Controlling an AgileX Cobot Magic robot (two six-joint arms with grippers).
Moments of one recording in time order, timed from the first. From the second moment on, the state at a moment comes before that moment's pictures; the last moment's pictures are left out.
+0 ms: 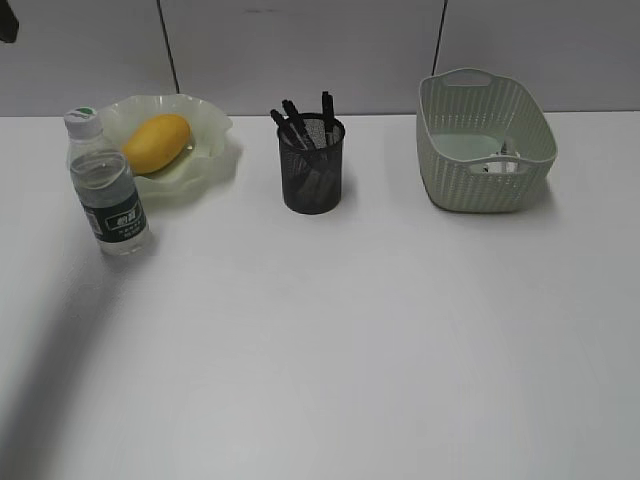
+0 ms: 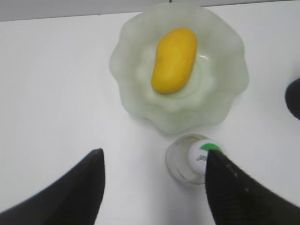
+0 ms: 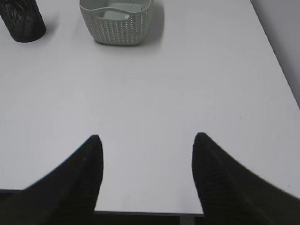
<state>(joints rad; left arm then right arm) -0.10 1.62 -1.56 0.01 0.95 -0.04 0.04 -0.01 -0.50 0.03 1.04 -0.04</state>
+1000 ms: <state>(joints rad) -0.09 0.72 -0.79 -0.04 0.97 -0.05 0.04 -0.01 -0.50 0.03 1.04 -0.04</state>
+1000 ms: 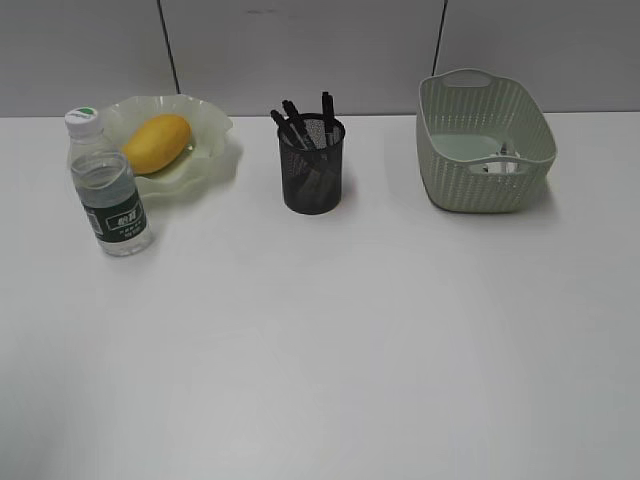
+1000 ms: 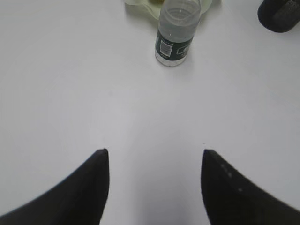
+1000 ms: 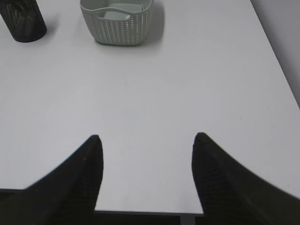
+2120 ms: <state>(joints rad) 0.04 -0.01 -0.56 0.02 0.98 -0.06 0.04 -0.01 -0.50 0.03 1.04 -0.04</state>
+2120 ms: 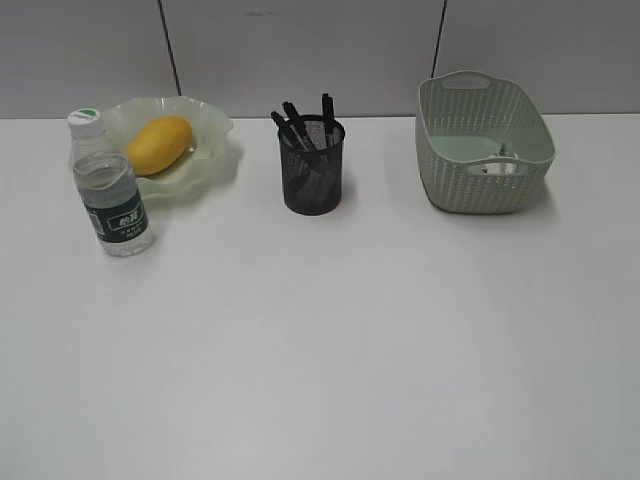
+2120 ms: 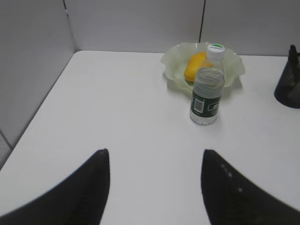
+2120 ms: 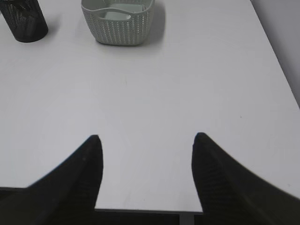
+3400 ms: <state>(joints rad) -0.05 -0.01 -0.52 -0.01 1.08 -0.05 0.04 -0.01 -0.50 0.03 1.04 -0.04</state>
